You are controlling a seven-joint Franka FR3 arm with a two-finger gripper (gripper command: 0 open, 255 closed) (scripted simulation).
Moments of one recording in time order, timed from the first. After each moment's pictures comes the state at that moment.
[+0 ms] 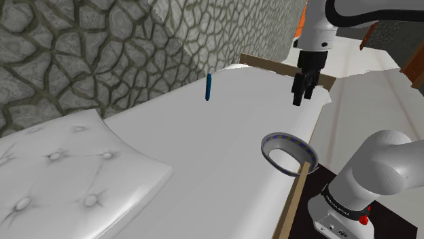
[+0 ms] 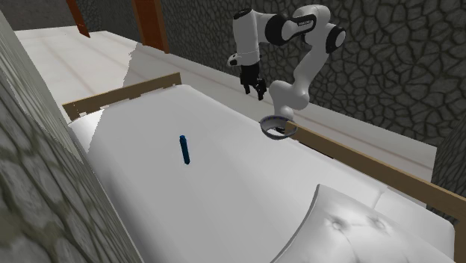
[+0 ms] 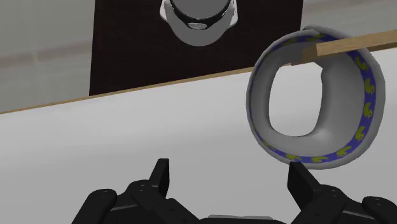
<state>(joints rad) 0.02 -0.78 0.04 -2.40 0.08 1.42 -0.03</state>
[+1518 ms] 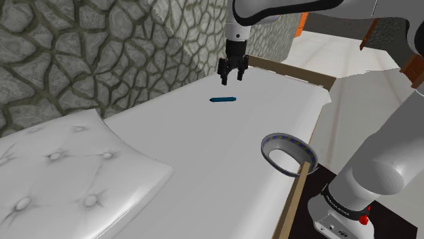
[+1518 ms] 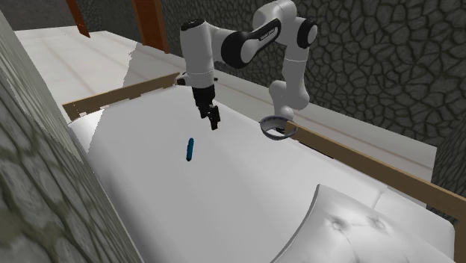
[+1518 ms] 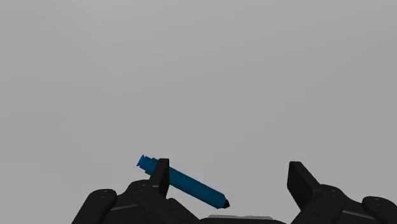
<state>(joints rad) 0.03 -0.04 0.17 -1.82 0.01 1.71 0.16</state>
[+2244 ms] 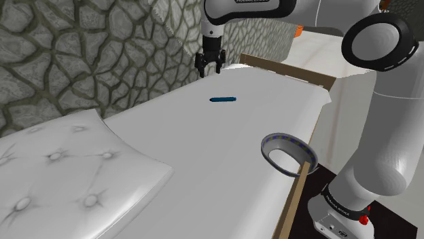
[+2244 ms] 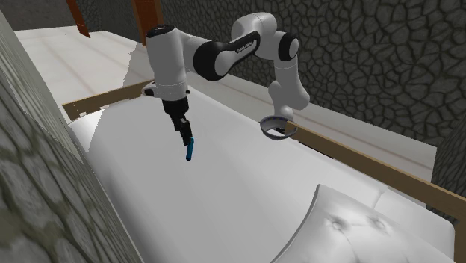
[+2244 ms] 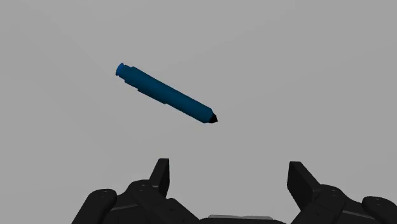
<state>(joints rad) 0.07 0.32 0.19 -1.38 -0.09 1.67 0.24</state>
